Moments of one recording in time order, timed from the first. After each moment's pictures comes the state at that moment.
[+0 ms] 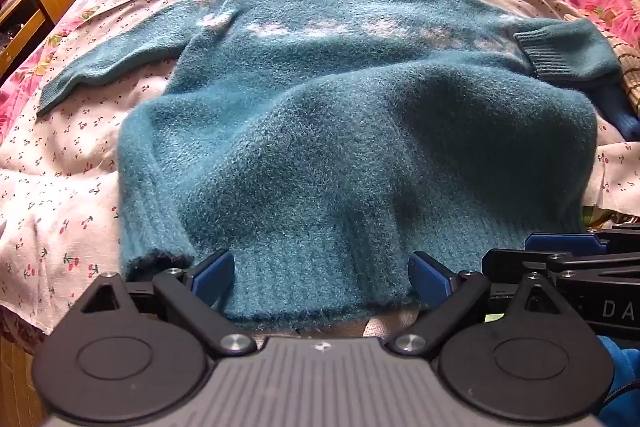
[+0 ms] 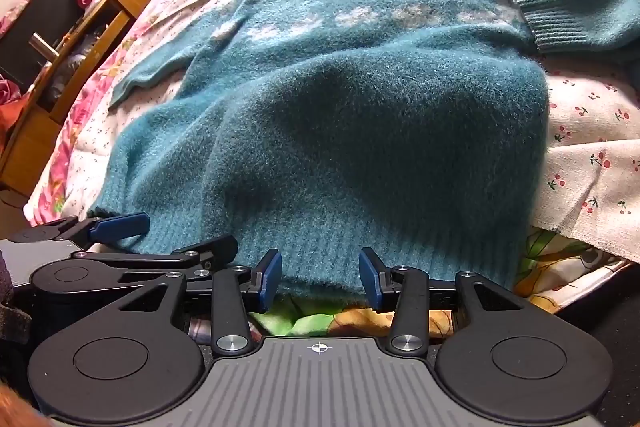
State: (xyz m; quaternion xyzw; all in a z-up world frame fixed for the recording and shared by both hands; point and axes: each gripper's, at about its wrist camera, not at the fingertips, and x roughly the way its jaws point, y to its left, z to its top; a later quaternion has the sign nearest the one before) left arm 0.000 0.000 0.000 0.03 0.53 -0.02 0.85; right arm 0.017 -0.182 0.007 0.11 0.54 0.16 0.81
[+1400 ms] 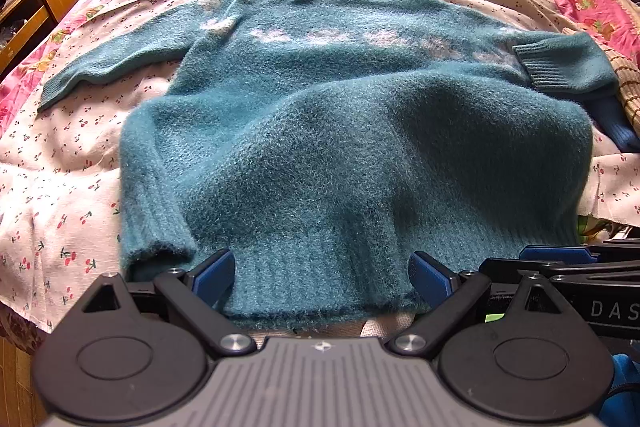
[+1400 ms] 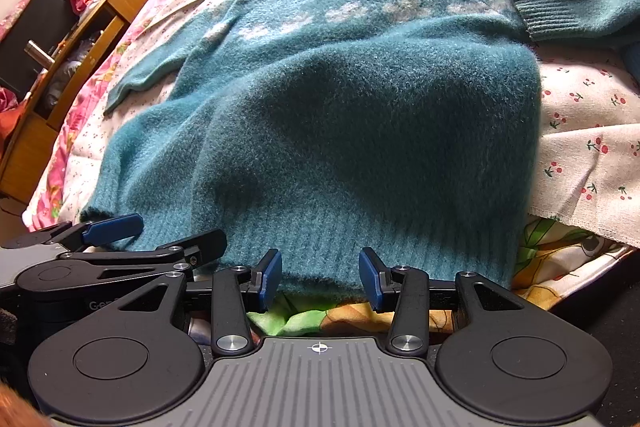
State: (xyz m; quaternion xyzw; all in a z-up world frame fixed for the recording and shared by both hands) left arm -0.004 0.002 0.006 0.03 0.51 -0.02 0.86; right arm 0.015 -0.188 0.000 0.12 0.54 0.16 0.82
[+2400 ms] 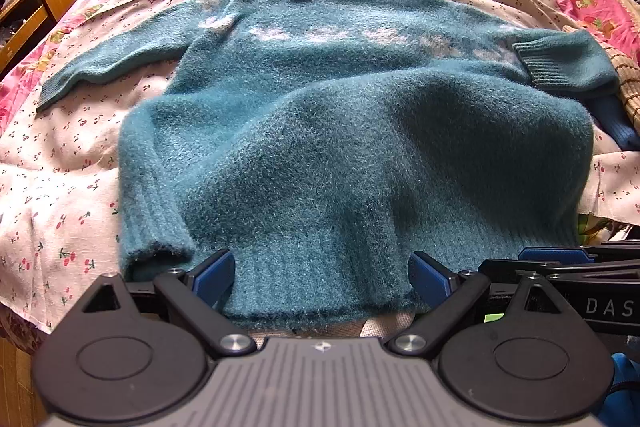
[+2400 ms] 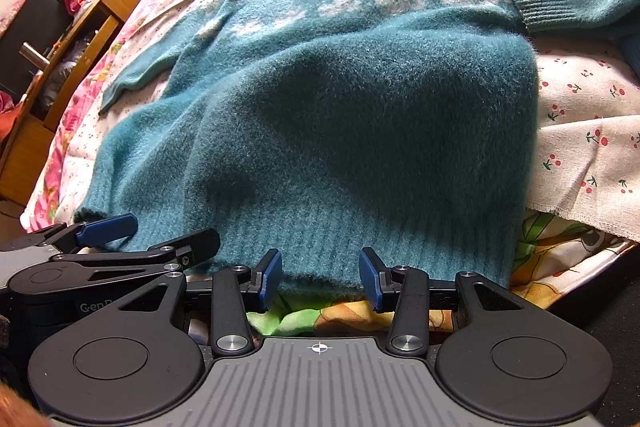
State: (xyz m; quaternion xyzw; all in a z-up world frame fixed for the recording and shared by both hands) left arm -0.004 0.000 0.003 0.03 0.53 -0.02 0.85; right arm 0.016 -0.189 -0.004 0.12 0.55 0.15 0.81
